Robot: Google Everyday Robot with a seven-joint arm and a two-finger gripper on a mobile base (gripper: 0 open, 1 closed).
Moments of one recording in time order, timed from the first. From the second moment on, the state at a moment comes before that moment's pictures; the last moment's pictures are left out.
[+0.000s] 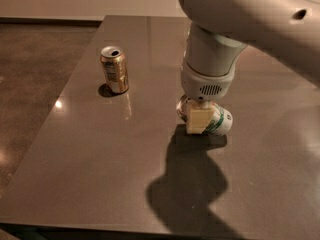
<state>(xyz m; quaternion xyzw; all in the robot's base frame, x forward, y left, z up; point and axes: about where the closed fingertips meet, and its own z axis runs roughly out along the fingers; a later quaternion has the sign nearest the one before) 0.462 -0.075 0.888 -0.72 0.69 -0.04 0.08</state>
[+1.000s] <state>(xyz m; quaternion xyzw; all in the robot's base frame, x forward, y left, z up) 0.444 -0.068 0.869 -0.73 0.68 -0.02 0.05</state>
